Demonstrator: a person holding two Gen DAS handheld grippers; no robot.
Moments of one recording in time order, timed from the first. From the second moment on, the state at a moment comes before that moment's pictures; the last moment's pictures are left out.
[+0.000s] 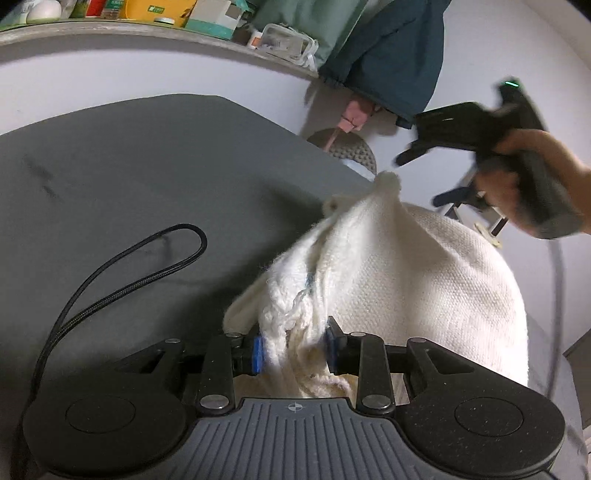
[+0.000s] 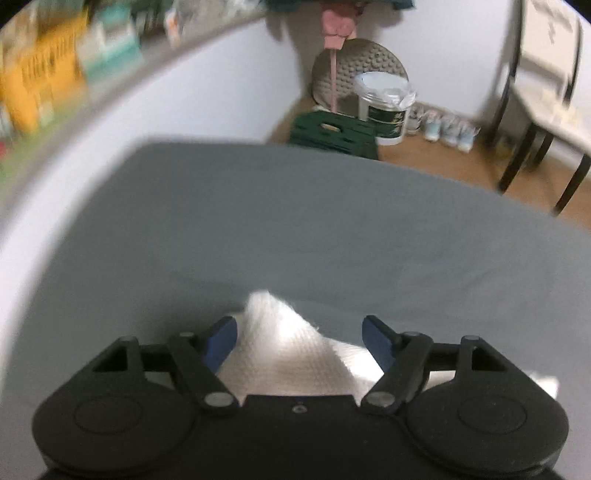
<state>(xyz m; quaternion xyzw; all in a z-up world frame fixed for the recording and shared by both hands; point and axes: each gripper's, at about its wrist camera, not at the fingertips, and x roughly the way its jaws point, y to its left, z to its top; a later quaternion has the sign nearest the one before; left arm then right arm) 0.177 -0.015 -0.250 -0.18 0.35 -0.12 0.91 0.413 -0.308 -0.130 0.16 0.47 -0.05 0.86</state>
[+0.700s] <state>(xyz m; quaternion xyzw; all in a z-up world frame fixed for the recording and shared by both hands) 0.187 0.000 -0.228 -0.15 0.35 -0.12 0.92 0.466 -0.258 -0.198 -0.03 0.56 0.01 0.83</state>
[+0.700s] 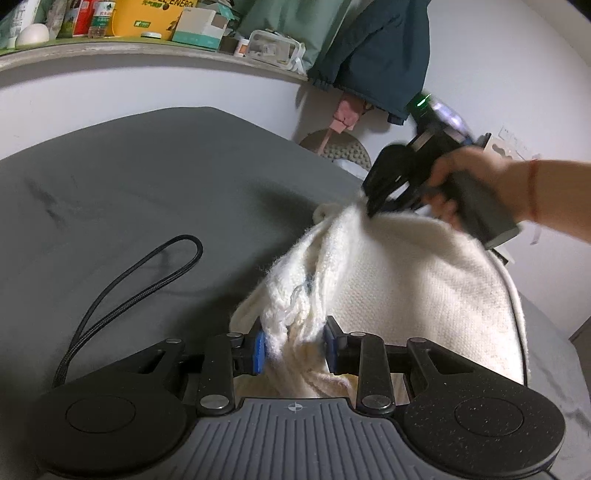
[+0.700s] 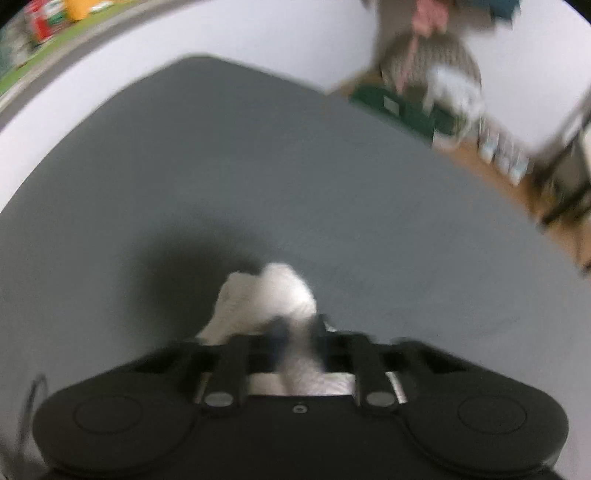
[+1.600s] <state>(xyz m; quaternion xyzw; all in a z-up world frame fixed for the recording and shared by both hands) 0.152 -0.072 -0.222 -0.07 0.26 -0.23 0.93 0.313 -0.454 -0.147 0.19 0.51 -0.07 0.84</state>
